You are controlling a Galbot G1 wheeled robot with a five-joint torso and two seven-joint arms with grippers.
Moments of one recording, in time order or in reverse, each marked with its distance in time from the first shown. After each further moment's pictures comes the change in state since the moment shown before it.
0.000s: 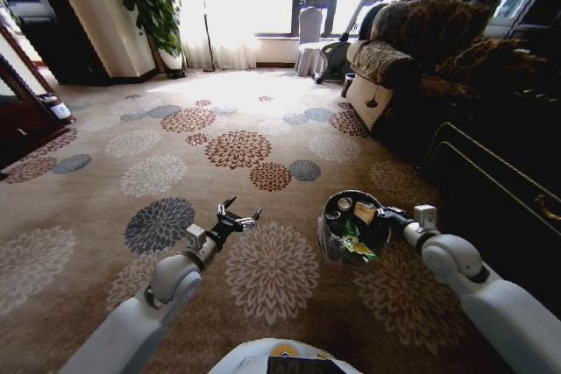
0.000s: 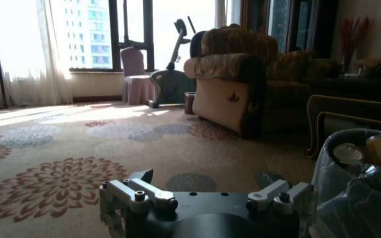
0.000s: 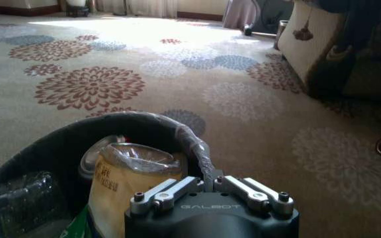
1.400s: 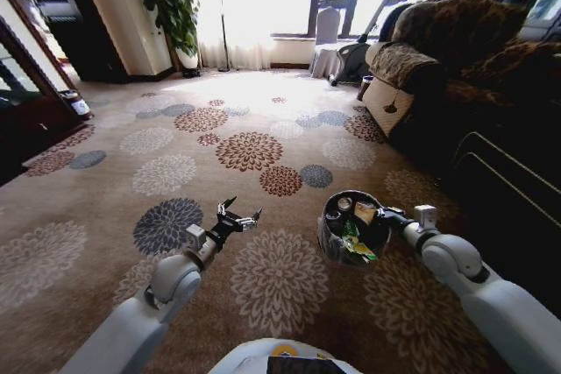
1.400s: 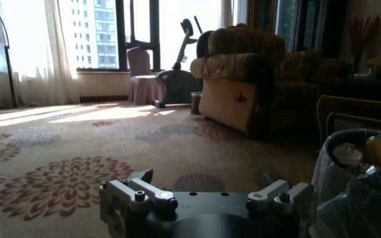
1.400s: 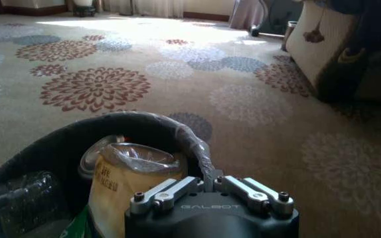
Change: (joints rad) left arm 0.000 0.000 0.000 0.000 0.000 0.000 0.000; right arm 0.000 0.000 0.000 0.000 0.000 -0.001 0.000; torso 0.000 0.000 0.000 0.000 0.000
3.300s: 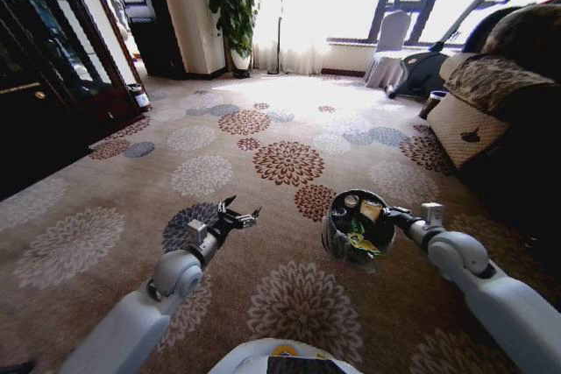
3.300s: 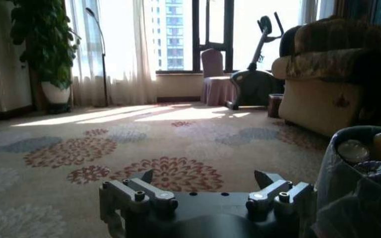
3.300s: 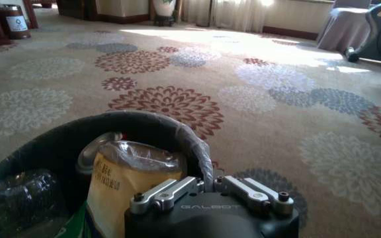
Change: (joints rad) left arm -0.001 -0.005 -0.004 -0.008 0.018 0.008 -0.015; right arm 0.001 0.006 -0.002 0.002 -0.033 0.013 -0.038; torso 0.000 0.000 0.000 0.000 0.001
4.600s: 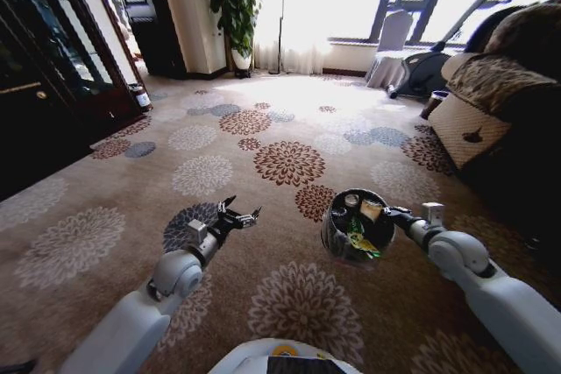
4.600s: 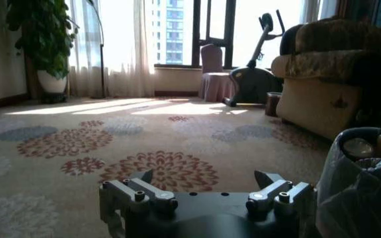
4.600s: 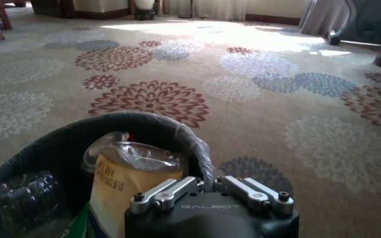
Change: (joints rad) left arm -0.045 0.013 0.022 0.036 -0.063 0.025 -0.004; right arm 0.012 -0.011 0.033 -0.052 0.082 -0.030 0.021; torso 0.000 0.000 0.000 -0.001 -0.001
